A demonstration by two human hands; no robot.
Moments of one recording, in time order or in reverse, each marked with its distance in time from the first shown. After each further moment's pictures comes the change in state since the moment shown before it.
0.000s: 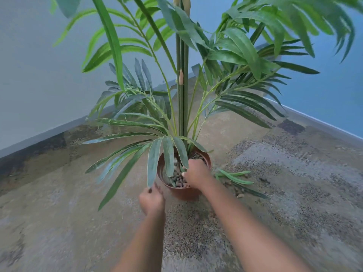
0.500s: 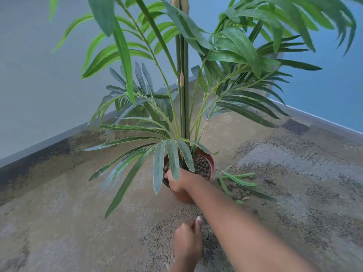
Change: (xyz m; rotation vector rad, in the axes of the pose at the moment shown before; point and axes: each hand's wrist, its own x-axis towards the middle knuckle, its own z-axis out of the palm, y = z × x) left_hand -0.074 -0.078 0.000 0.823 -0.353 0.389; right_hand 0.019 -0.039 0.025 -0.228 -0.288 -0.312
